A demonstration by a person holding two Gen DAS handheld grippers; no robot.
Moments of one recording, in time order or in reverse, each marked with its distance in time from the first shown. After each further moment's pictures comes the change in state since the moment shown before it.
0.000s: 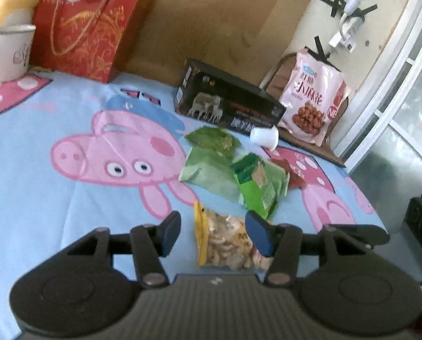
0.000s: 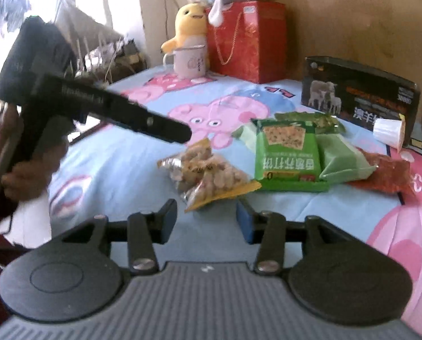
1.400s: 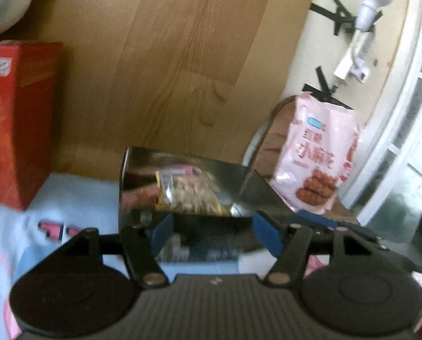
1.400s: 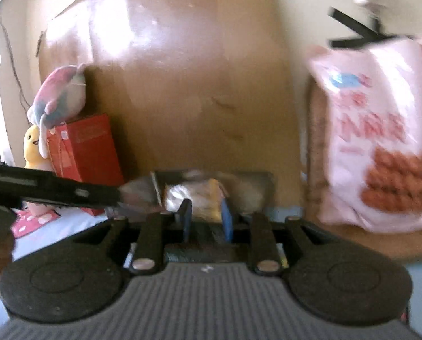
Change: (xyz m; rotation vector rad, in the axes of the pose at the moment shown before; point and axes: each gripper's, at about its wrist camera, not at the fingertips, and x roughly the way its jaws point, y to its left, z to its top) left arm 0.123 -0.048 0.147 0.117 -0.132 -0.026; right arm -0.021 -0.183 0.063 0.321 -0.351 -0.389
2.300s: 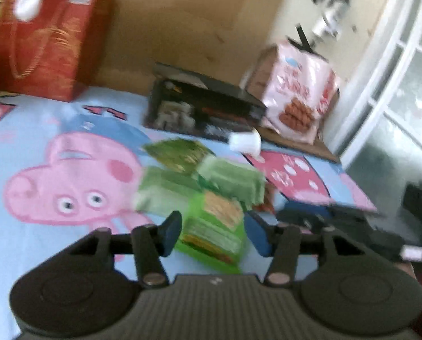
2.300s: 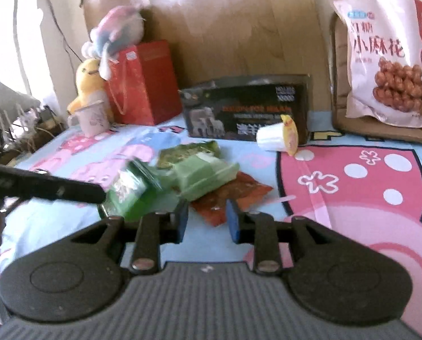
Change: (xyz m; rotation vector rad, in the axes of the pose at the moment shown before) left arm -0.109 -0.001 -0.113 -0.051 0.100 0.017; right arm -0.078 0.070 -0.077 -0.051 0.178 0.159
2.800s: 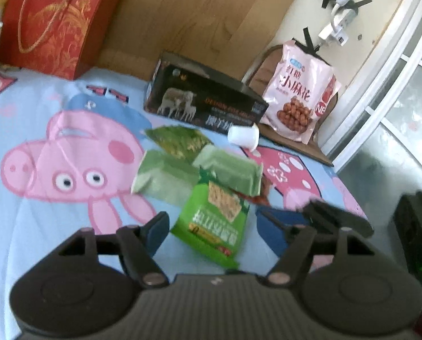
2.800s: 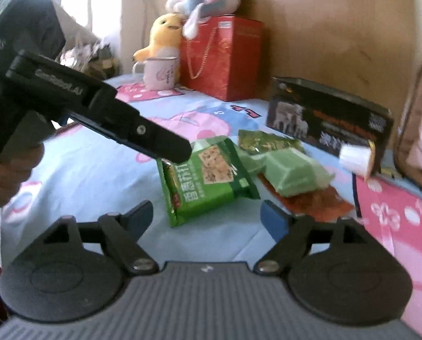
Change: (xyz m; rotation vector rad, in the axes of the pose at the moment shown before) left arm 0.006 0.005 -0.010 -0.068 0.055 -0.047; right arm 0.036 0.062 -0.007 -0.386 0.106 0.081
